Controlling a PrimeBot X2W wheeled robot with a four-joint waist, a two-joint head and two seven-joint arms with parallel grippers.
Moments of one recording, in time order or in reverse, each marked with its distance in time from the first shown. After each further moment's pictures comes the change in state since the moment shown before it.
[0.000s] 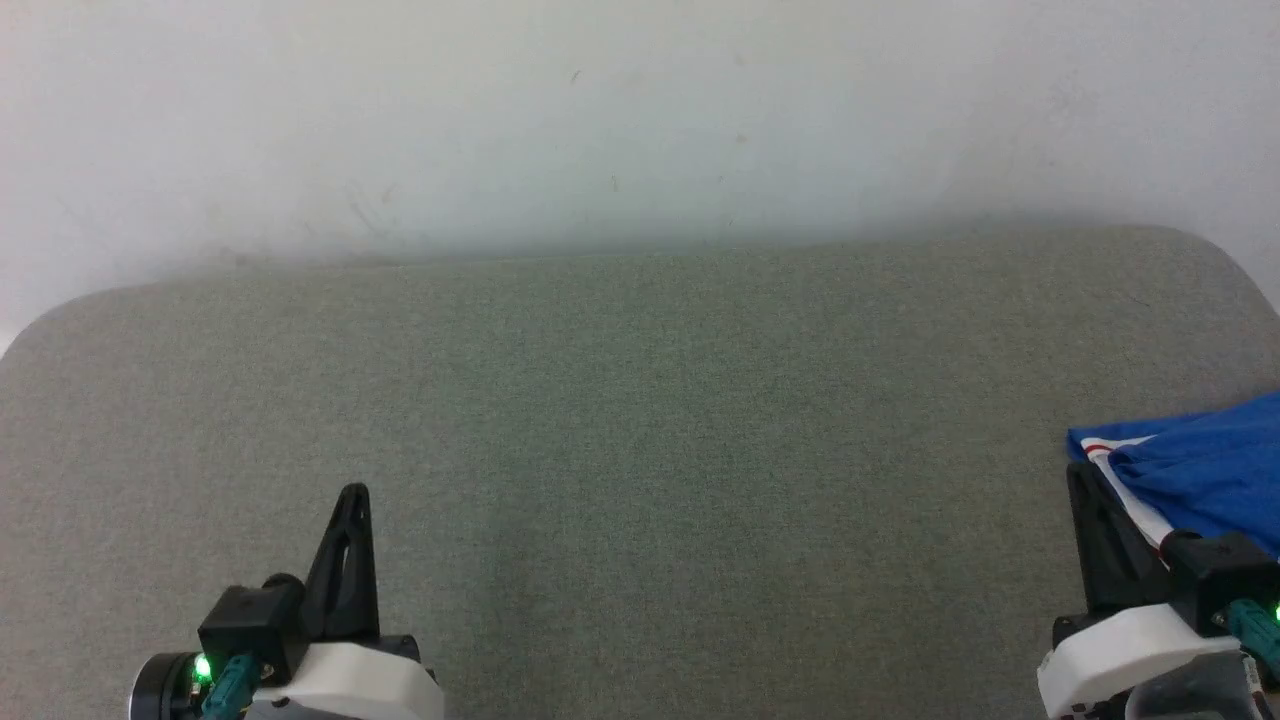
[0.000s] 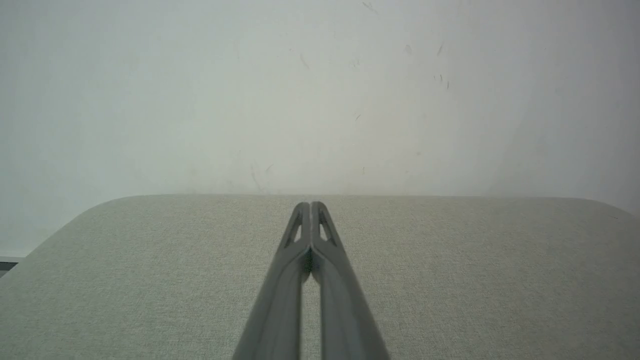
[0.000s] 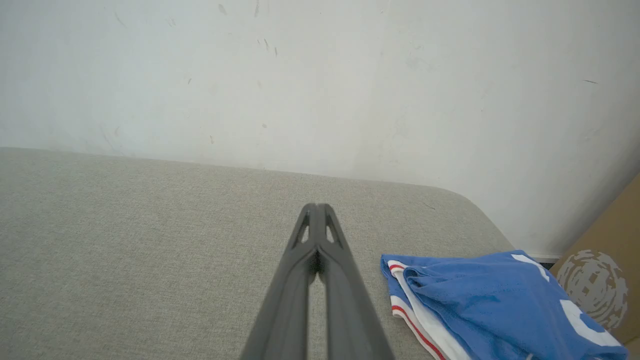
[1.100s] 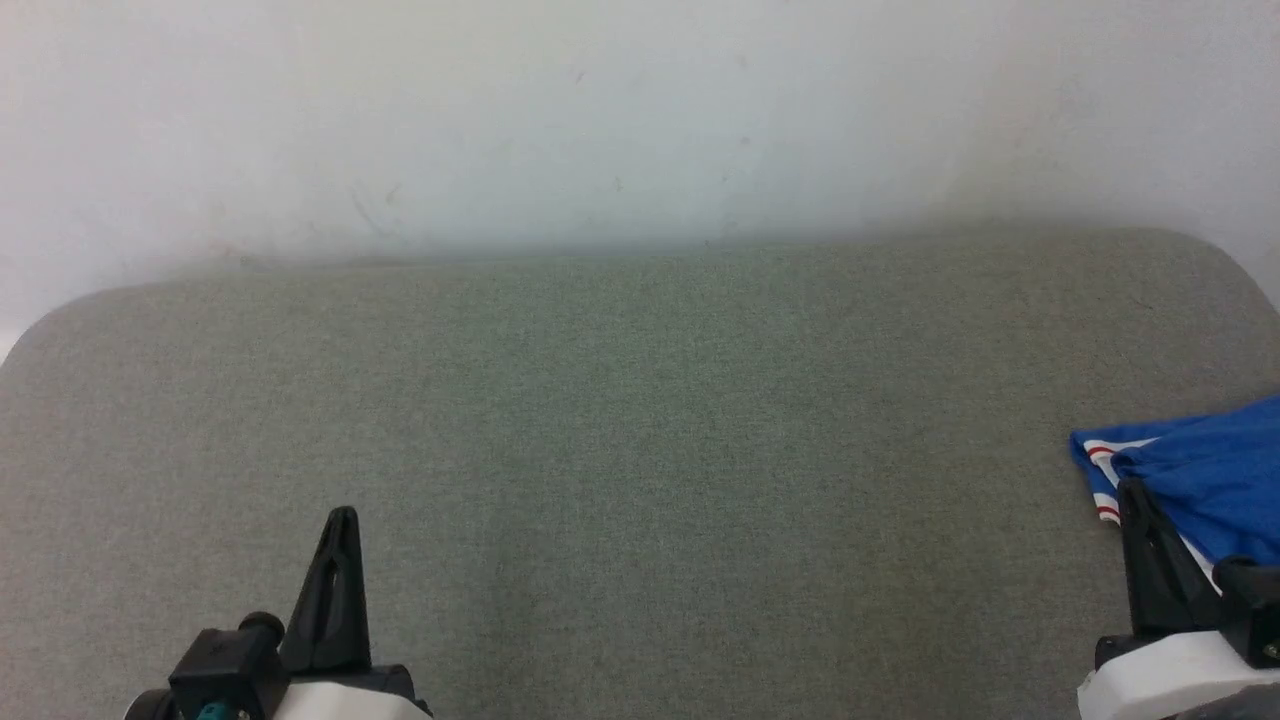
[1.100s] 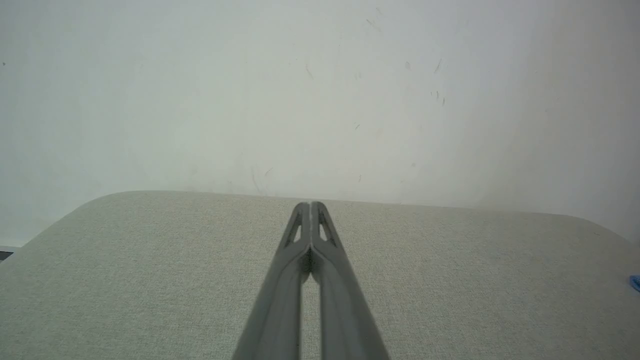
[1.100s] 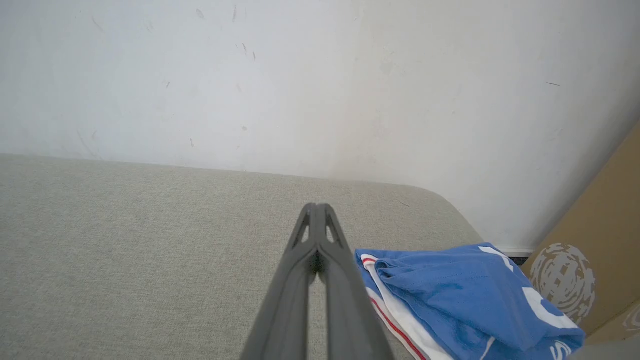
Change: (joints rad) left arm 0.060 0.085 -0.077 -0.072 -0.125 0.090 -0.069; right arm 0.053 0.000 -0.058 -0.058 -0.001 0.000 -0.009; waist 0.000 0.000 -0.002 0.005
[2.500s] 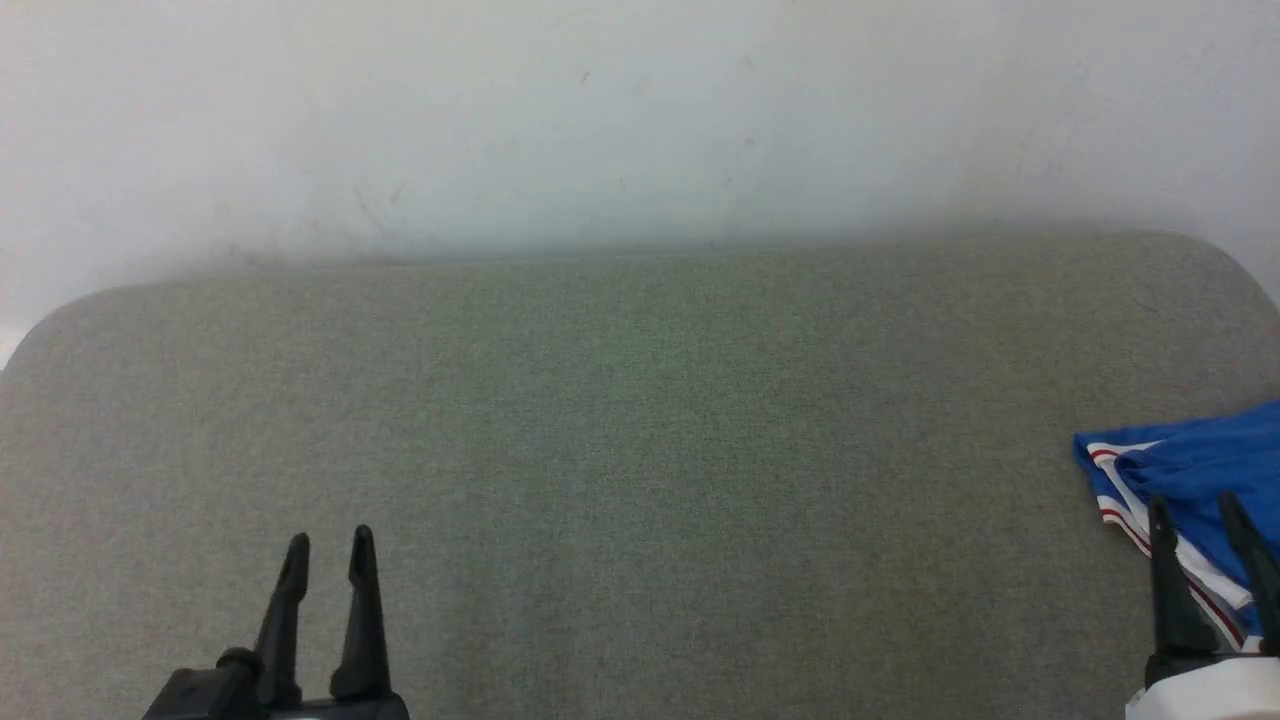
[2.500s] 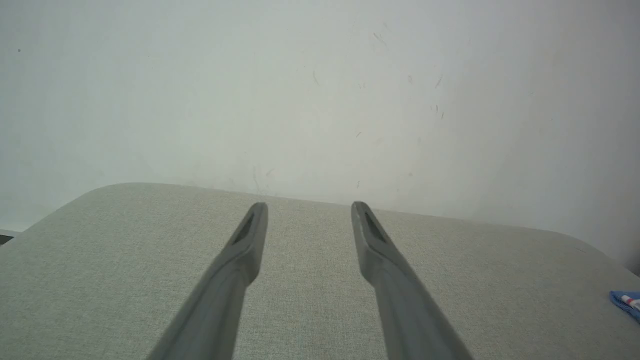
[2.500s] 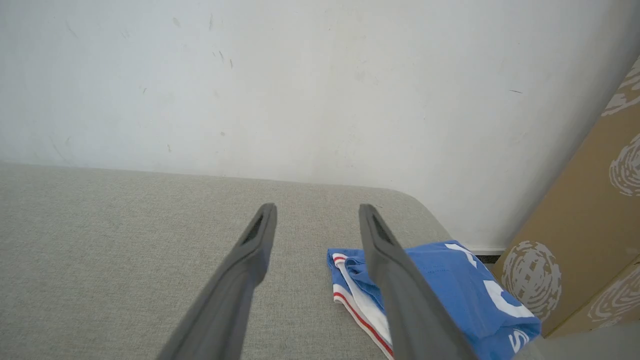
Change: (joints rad) left arm 0.047 0.092 -0.078 -0.076 -0.133 0.106 -0.072; right arm 0.053 0.001 -0.063 -0.063 0.000 0.000 -0.011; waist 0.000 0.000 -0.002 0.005
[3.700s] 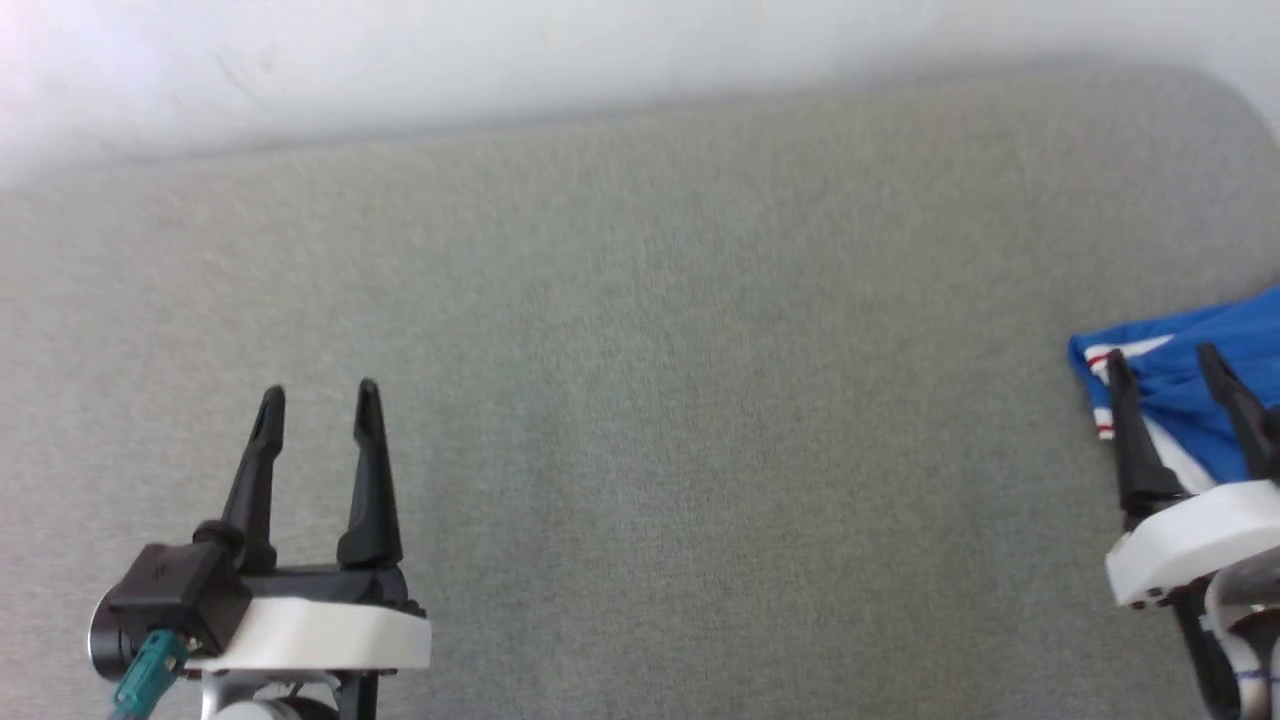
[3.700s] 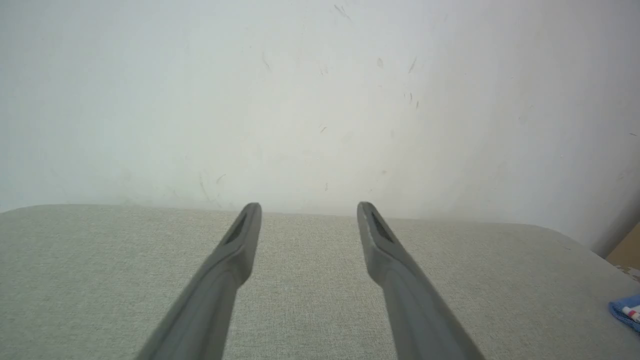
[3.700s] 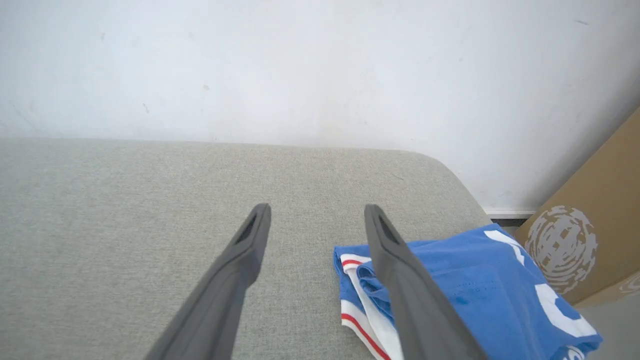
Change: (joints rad) left arm -0.242 0.084 -0.069 -0.032 -0.057 0.051 0.008; right arm -0.281 -0.079 0.058 0.085 0.112 0.000 0.194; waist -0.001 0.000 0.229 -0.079
